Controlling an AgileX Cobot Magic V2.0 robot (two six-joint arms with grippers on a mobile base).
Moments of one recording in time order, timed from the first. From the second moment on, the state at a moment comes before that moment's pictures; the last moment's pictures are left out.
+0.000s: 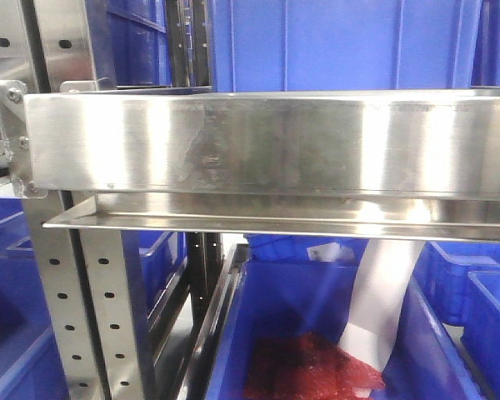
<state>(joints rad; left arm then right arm) -0.09 -0.01 0.03 0.00 0.04 -0.08 0.05 0.61 -0.61 -0.08 0.38 0.10</state>
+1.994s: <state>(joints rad) -0.09 -0.01 0.03 0.00 0.04 -0.08 0.25 0.04 -0.46 -0.08 0.54 0.10</state>
